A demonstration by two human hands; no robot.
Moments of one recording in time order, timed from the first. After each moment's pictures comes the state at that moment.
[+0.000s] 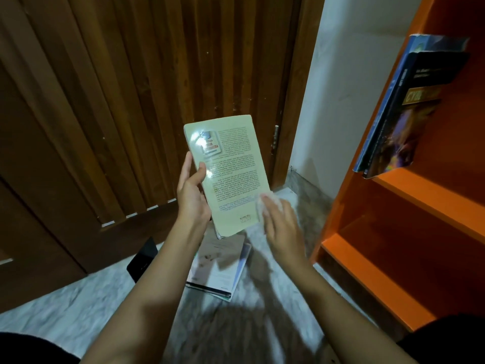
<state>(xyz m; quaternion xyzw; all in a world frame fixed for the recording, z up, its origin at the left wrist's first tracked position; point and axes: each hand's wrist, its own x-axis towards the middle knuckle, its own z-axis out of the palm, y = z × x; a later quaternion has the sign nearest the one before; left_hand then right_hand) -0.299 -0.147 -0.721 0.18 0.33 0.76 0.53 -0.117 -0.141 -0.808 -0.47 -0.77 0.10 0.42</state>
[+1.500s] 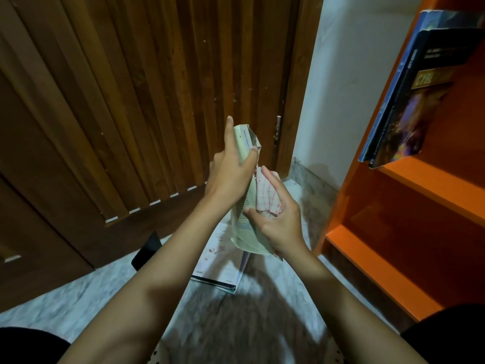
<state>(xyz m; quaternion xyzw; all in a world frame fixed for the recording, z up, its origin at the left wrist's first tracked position) -0.254 -0.142 -0.689 0.60 0.62 0.48 0.15 -0.135 -0.167 -0.754 -0.37 -0.66 0.36 0.55</state>
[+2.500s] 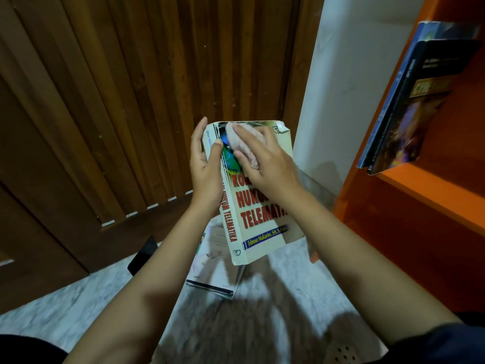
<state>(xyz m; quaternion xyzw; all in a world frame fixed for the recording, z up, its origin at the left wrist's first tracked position) -0.277 -0.134 -0.695 0.44 0.38 0.75 0.31 -0.150 -0.096 -0.683 -0.35 -0.84 0.01 0.42</state>
